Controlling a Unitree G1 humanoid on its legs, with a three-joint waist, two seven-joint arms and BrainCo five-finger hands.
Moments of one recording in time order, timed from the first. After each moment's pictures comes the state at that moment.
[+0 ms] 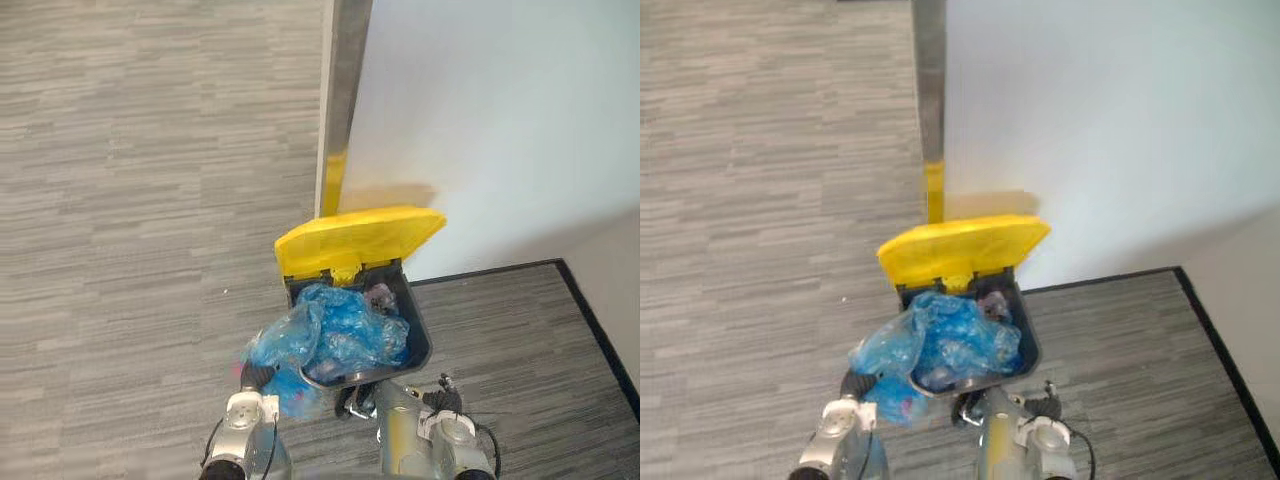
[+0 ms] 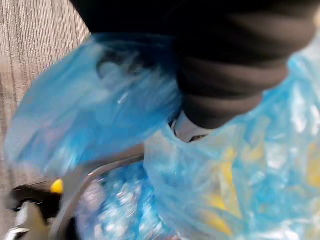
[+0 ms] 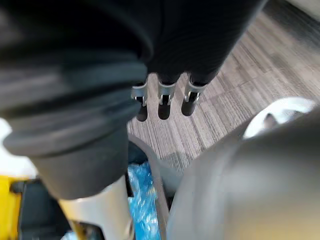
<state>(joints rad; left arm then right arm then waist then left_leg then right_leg) -0.06 0.03 -0.02 0.64 -0.06 -0.10 0.17 -0.06 0.00 -0.18 0.79 -0.04 -0.01 -0.24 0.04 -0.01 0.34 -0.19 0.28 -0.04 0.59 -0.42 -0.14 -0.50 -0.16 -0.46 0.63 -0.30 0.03</state>
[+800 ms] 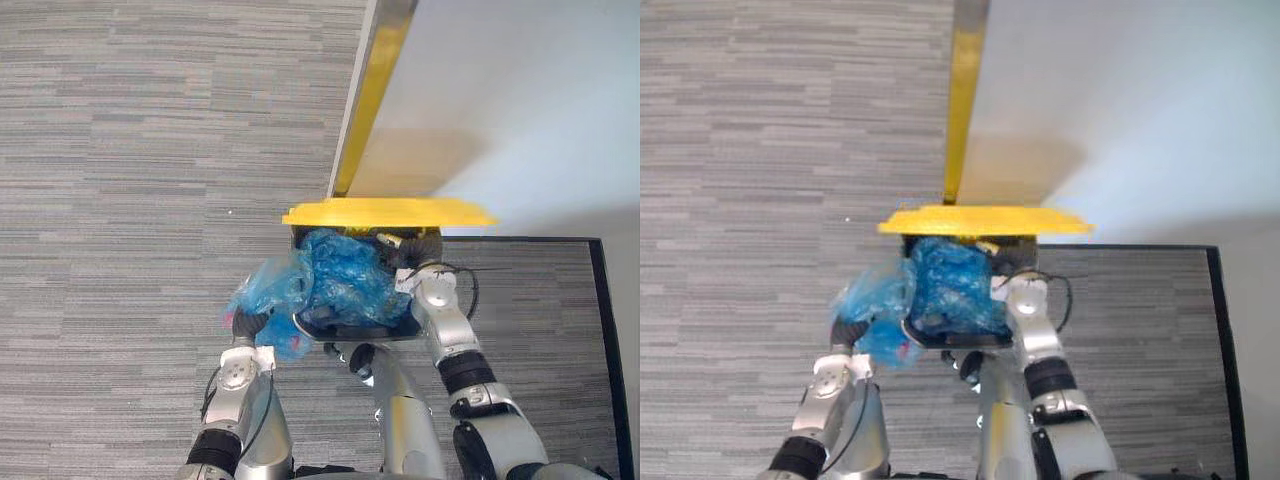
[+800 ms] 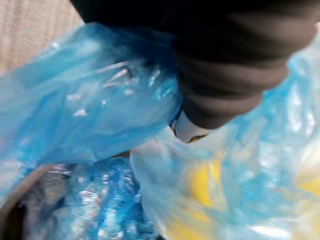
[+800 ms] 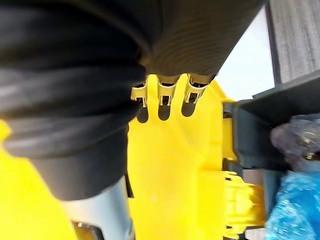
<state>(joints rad) -0.09 0.07 -0.04 0.42 -0.15 -0.16 0.20 -0.55 -0.12 0.00 0.49 0.08 -0.04 -0.30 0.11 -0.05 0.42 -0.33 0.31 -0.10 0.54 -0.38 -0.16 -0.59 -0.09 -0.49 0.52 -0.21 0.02</state>
